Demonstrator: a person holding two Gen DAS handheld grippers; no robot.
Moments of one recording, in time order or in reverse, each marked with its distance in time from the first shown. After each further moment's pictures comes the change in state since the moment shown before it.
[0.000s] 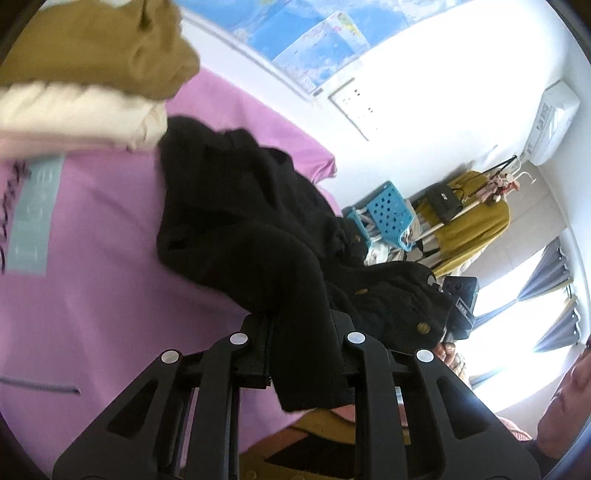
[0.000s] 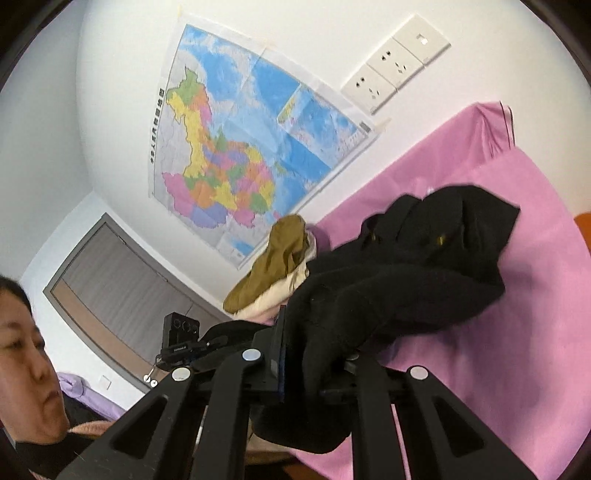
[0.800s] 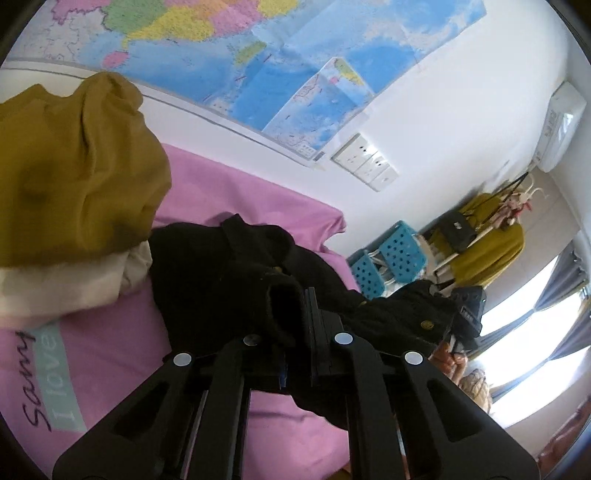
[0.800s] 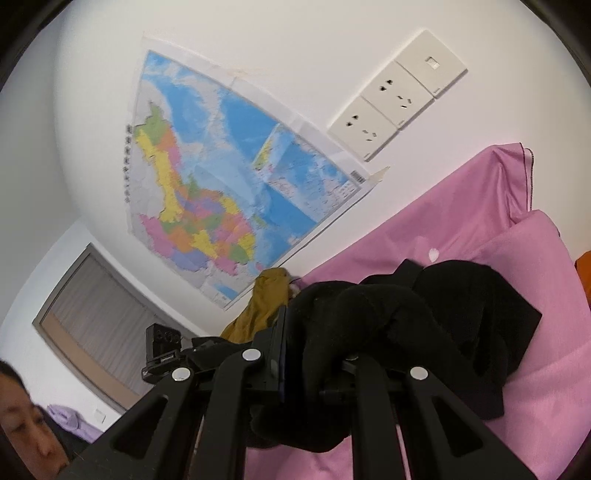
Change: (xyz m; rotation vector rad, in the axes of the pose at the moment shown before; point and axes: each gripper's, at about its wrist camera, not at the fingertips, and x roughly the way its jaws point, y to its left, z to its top) left arm 0.017 -0.016 0.131 0.062 -0.062 0.070; right arm 0.061 -0.024 0.117 0.050 -0.056 -0.047
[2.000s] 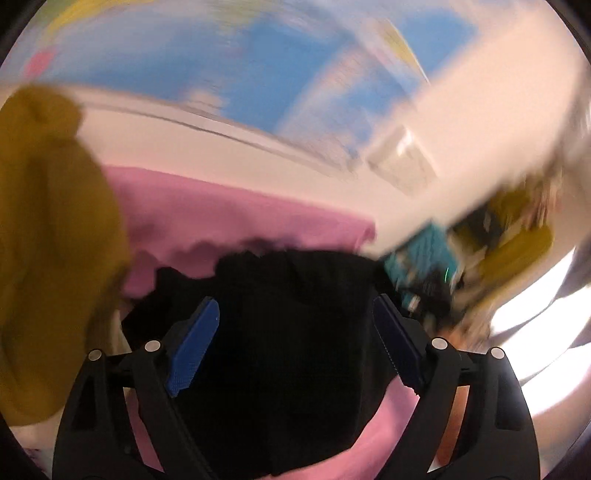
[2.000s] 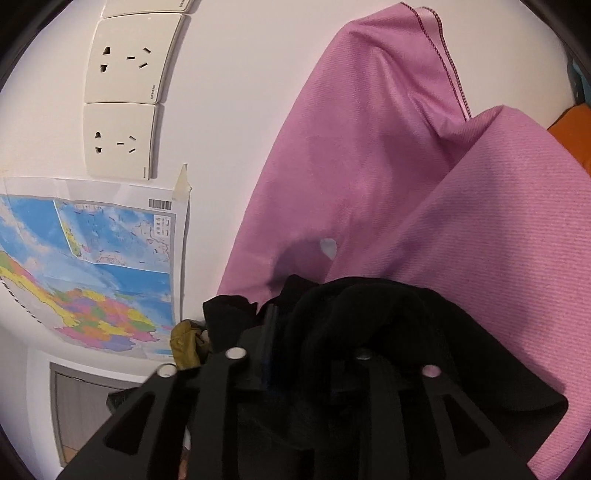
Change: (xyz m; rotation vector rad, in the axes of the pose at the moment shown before) left arm 0.108 0.018 0.061 0.115 0.096 0.071; right arm 0.127 -0.163 0.048 0.496 0.120 -0.227
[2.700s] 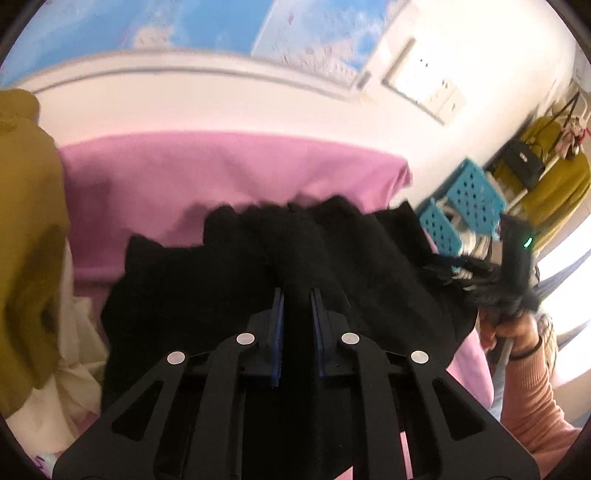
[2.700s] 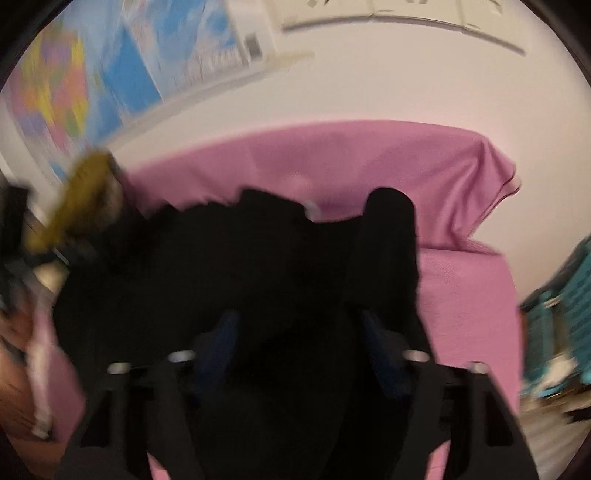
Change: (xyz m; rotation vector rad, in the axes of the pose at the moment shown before) left arm 0.074 -0.009 -0.020 0.086 0.082 0.131; right arm 0.022 0.062 -0.077 -0.842 0.070 -0.585
